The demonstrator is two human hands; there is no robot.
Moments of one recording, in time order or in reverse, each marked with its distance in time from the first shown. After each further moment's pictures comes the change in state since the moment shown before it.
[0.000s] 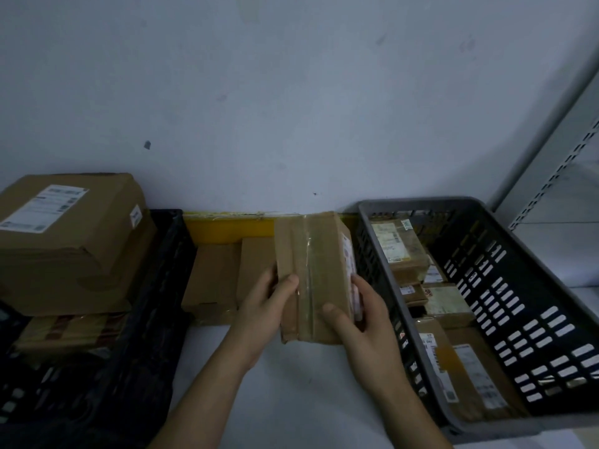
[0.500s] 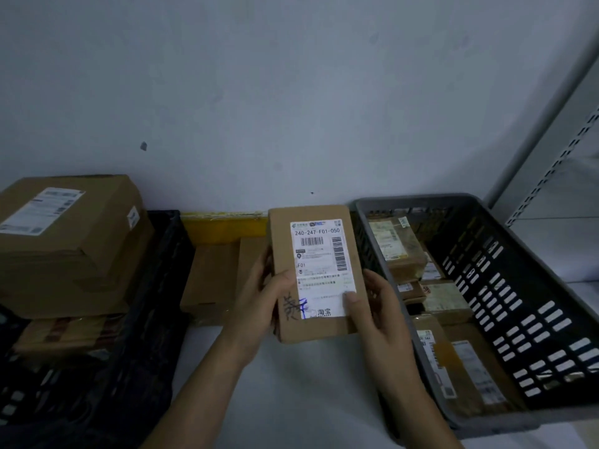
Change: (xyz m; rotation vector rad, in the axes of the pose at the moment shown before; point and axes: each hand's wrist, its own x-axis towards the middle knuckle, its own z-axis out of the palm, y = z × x) left_hand -0.005 0.018 0.003 -0.023 -0.066 0.128; right_hand -0.001 0.007 -0.015 0.053 0.072 -0.104
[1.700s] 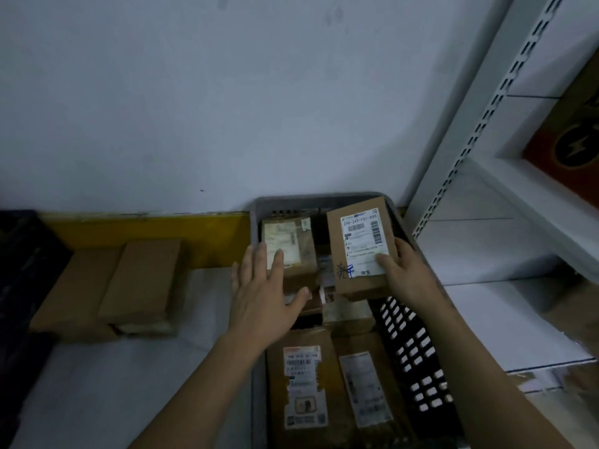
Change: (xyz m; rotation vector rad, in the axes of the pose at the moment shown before) left_hand 0.112 -0.104 0.218 1.393 0.002 0.106; right_hand 0.214 0.098 -0.294 -0.538 0.003 0.194
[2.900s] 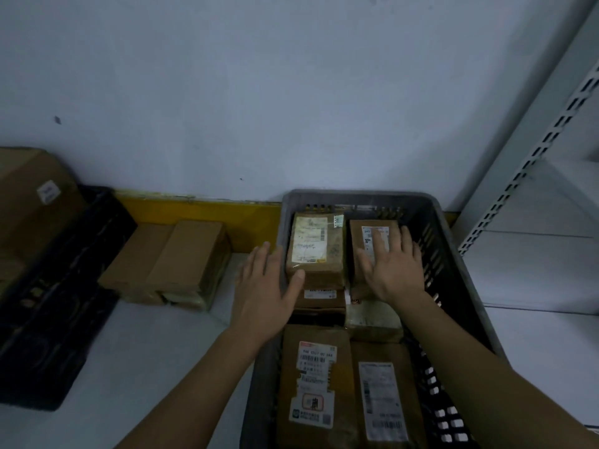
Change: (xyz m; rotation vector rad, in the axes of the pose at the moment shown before) left_hand -0.010 -0.005 0.003 -0.141 0.122 -0.243; right_hand 0.068 -0.001 0.078 -0.774 -0.011 -0.372
